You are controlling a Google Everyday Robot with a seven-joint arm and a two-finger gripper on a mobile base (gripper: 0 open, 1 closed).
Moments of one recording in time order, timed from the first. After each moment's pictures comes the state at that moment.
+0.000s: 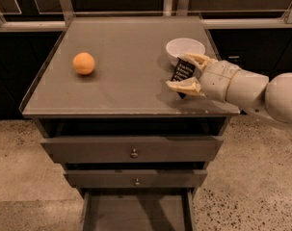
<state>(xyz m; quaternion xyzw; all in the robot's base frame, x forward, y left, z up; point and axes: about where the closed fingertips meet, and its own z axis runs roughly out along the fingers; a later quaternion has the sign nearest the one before) 0.601 -0.120 0.902 -0.50 0.57 0.03 0.65</state>
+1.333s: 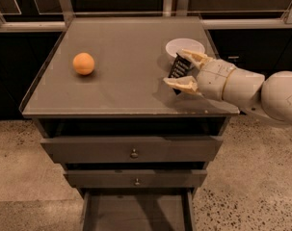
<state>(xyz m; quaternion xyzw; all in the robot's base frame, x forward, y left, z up) 0.605 -0.111 0.903 -0.50 0.56 0.04 0.66</state>
